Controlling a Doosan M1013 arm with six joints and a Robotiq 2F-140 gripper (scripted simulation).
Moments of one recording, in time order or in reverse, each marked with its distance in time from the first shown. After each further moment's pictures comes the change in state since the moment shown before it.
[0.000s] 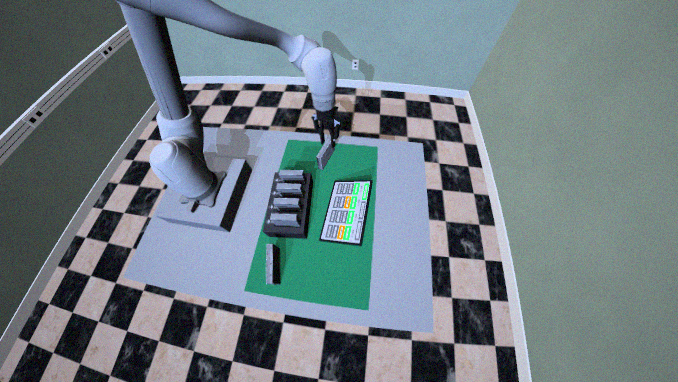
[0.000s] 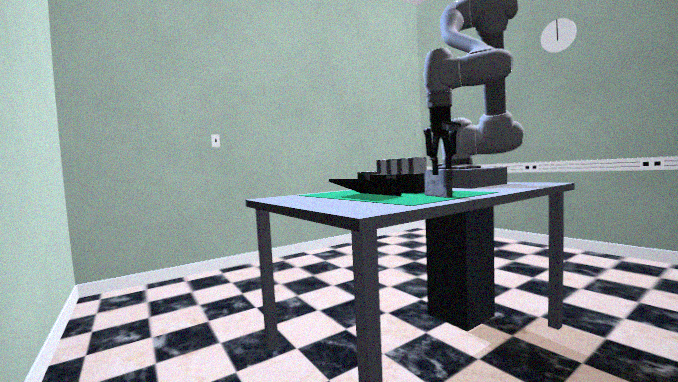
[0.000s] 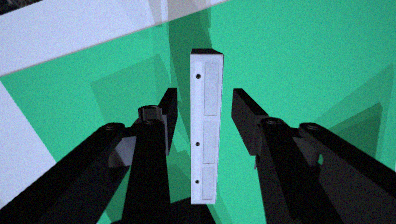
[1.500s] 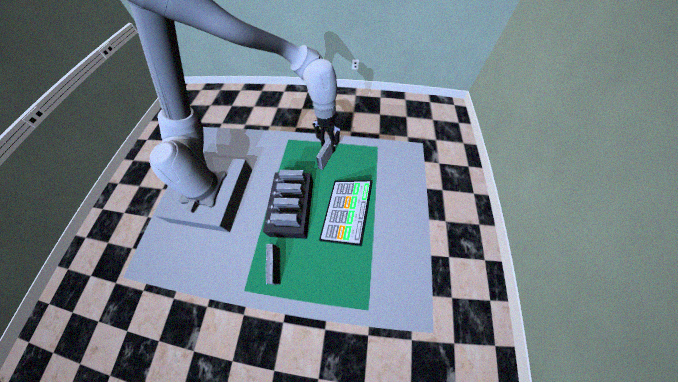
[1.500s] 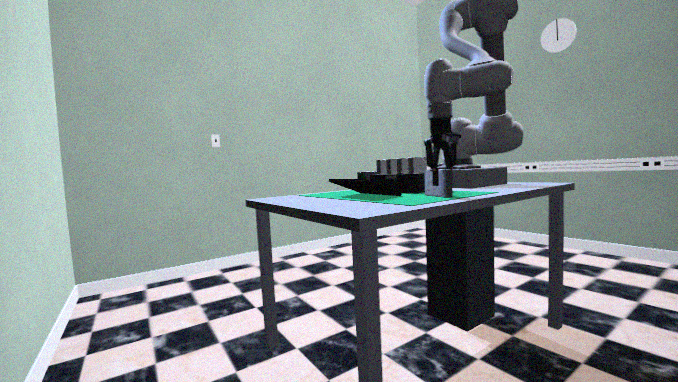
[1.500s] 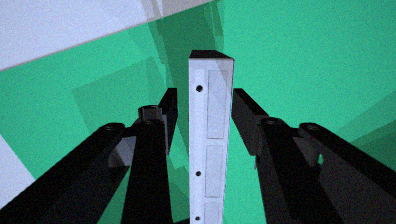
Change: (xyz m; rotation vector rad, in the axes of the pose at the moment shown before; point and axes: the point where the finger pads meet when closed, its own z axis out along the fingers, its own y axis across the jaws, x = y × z) arm 0.000 0.000 0.040 0.000 0.000 0.000
